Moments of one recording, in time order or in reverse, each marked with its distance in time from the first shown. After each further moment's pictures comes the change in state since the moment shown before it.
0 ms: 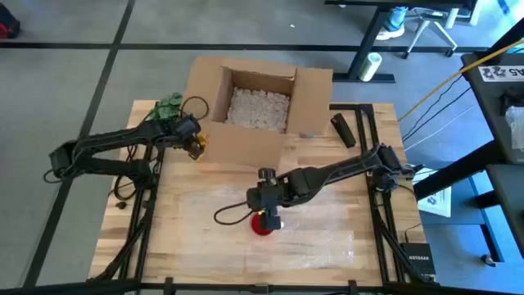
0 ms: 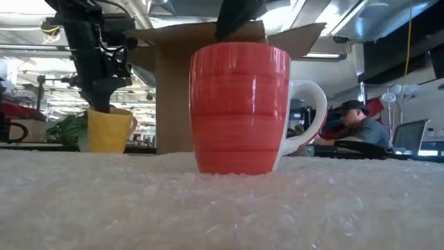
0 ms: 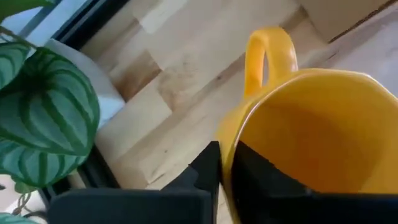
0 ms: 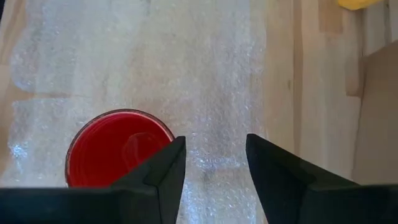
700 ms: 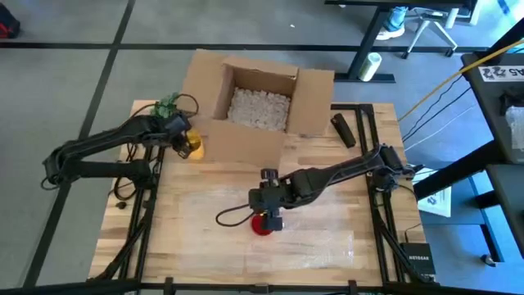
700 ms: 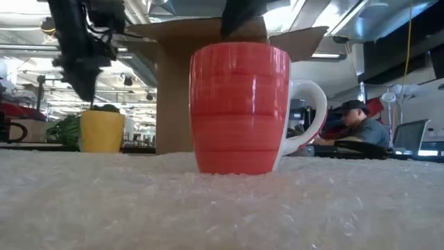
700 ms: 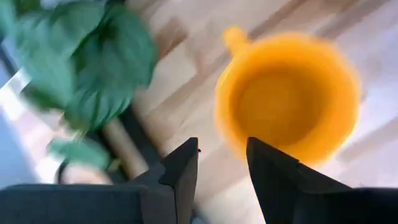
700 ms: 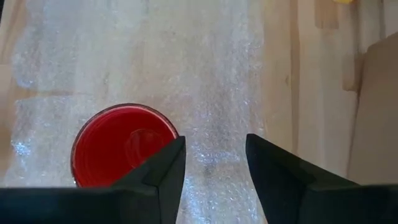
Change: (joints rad) left arm -0.007 -0.116 0.145 -0.392 0.005 -0.072; right arm 0.018 -0.015 0.000 -0.017 0.020 0.028
